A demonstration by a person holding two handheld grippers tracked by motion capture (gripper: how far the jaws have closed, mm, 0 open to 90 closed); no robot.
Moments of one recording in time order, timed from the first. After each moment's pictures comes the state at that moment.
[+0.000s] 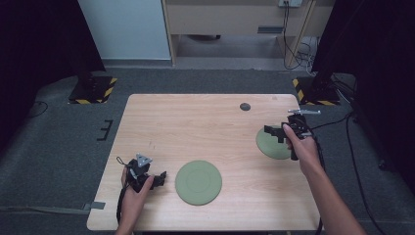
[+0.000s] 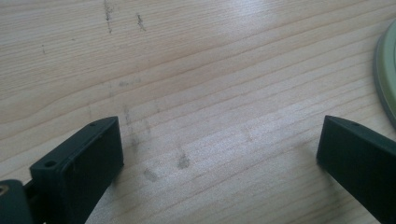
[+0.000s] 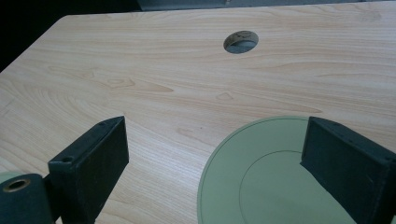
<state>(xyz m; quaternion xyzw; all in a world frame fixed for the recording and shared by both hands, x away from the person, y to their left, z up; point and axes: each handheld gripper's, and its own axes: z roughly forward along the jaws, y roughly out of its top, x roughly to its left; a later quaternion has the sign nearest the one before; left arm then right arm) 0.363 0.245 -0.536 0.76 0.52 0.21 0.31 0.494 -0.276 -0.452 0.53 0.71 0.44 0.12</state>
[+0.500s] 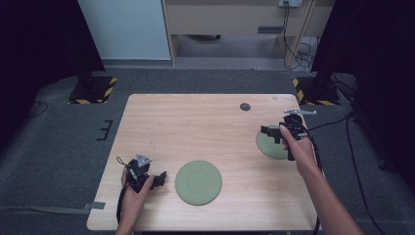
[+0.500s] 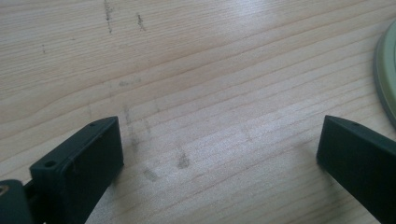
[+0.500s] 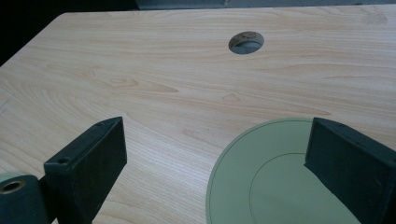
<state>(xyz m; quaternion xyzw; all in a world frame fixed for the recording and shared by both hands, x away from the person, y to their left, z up) 0.363 0.245 -0.536 0.76 0.52 0.21 0.31 0.491 -0.263 -0.451 0.53 0.72 0.43 0.13</state>
